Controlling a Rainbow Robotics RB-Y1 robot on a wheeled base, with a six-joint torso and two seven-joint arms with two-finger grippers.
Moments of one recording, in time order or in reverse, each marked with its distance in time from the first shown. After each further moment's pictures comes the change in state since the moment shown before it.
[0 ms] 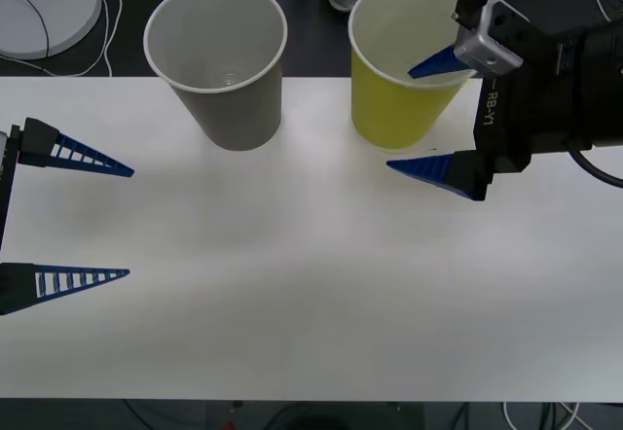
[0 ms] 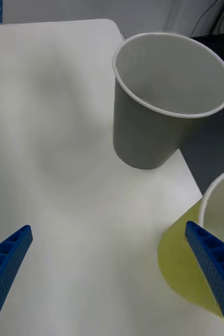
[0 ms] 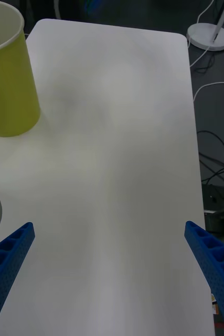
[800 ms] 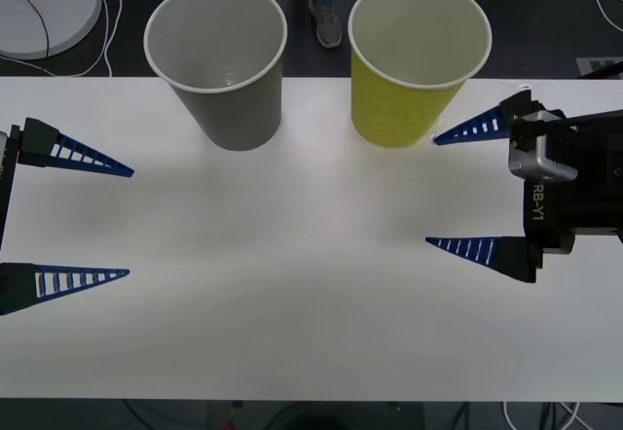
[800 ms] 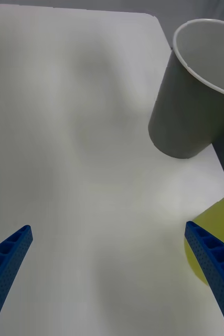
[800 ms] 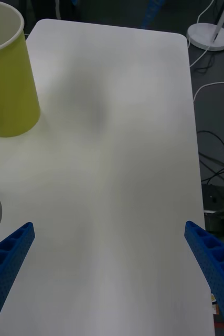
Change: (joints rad) right arm 0.376 0.000 -0.198 -0.095 -0.137 0.017 0.359; left arm 0.000 0.000 0.000 0.000 0.000 0.000 0.000
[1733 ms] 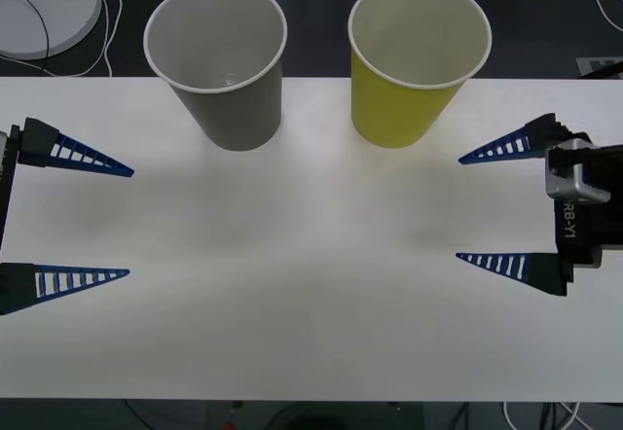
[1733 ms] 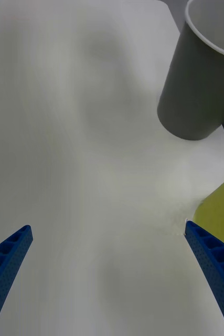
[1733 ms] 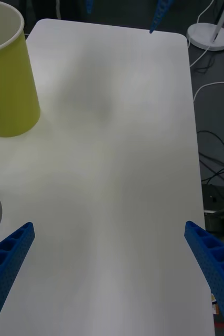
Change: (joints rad) right arm 0.114 -0.015 -0.055 0.113 -0.119 -0.008 0.220; left arm 0.000 0.000 0.000 0.000 0.000 0.000 0.000
